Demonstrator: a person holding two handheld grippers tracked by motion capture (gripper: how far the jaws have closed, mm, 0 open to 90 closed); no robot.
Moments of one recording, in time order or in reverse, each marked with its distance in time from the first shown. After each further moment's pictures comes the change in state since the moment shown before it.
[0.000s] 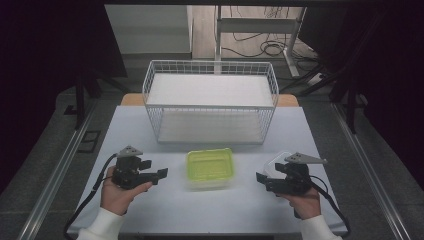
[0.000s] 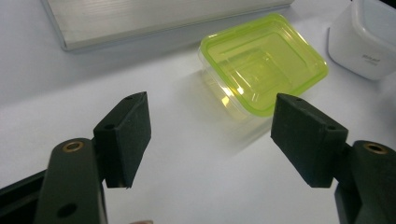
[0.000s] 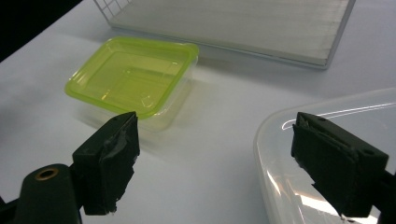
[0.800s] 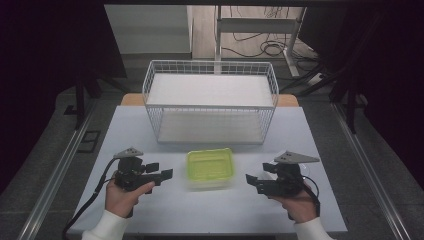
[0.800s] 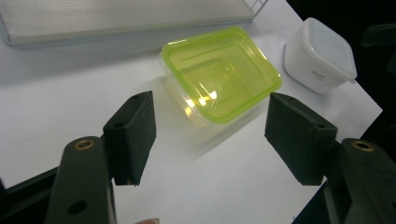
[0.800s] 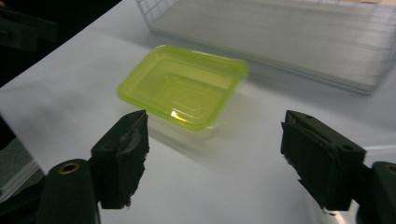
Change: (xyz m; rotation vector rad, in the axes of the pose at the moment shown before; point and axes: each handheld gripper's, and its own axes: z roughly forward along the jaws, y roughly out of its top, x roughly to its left) left arm -0.008 0.002 0.001 -0.034 -0.137 -0.075; right arm 0.043 0.020 -0.004 0.023 0.077 -0.070
